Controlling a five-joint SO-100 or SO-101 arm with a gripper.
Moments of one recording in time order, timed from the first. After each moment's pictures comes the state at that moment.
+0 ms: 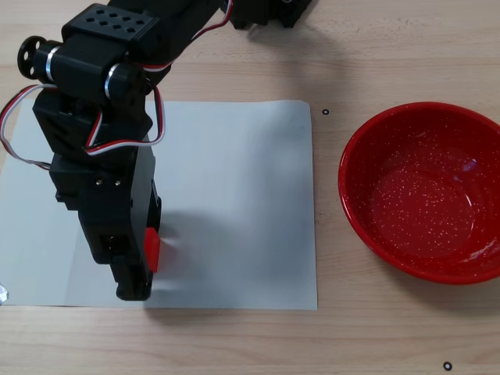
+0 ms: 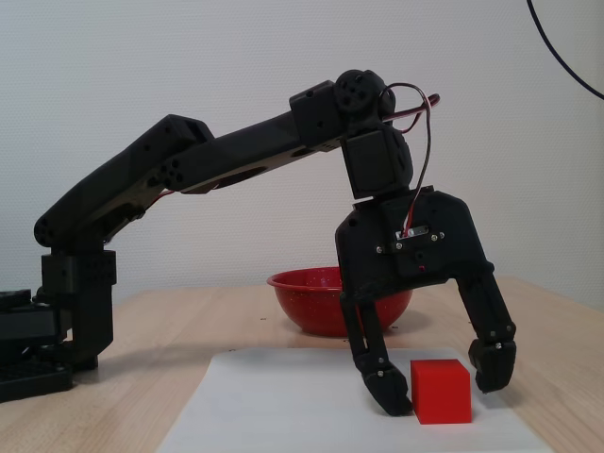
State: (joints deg) arm -16.1 37.4 12.5 85.0 12.5
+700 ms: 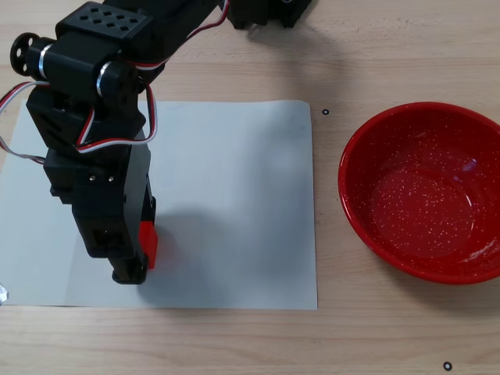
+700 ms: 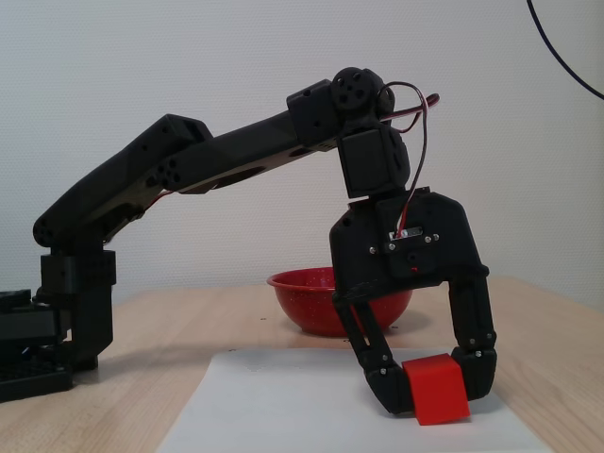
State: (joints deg) arm -17.0 37.4 12.5 91.2 12.4
